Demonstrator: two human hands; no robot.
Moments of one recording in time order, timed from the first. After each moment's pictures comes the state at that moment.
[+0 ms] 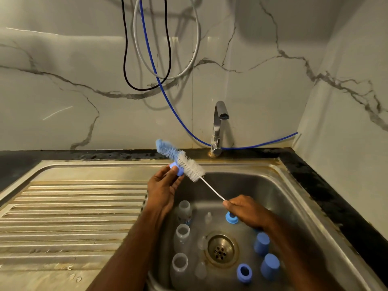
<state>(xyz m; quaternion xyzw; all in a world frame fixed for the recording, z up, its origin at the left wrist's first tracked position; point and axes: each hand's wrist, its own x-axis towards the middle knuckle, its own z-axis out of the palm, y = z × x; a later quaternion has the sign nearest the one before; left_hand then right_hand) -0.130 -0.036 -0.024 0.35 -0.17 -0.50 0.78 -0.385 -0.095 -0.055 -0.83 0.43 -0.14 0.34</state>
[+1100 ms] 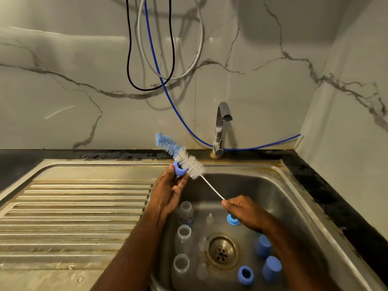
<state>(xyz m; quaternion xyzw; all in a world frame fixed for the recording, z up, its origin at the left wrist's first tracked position) -0.129 -0.039 -0.026 0.25 -0.11 -0.58 0.77 -0.378 -0.090 -0.054 -0.82 0.41 -0.17 0.37</state>
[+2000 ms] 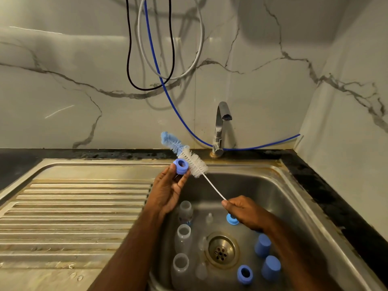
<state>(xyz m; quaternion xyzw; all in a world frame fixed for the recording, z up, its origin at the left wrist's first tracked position) -0.128 -0.038 -0.025 0.23 -0.17 -0.58 0.76 -0.381 -0.094 -0.061 -0.81 0.40 -0.17 0.39</state>
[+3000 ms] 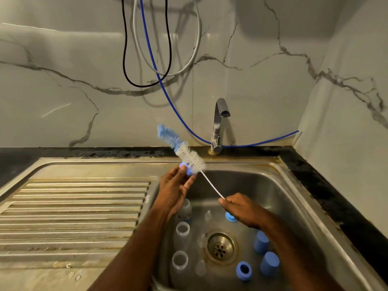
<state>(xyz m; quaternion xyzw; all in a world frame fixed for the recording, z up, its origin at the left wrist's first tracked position) -0.150 -0.040 -0.030 0.29 -0.18 -0.57 0.74 -0.375 -0.087 -0.052 -0.81 0.42 -0.15 0.38</state>
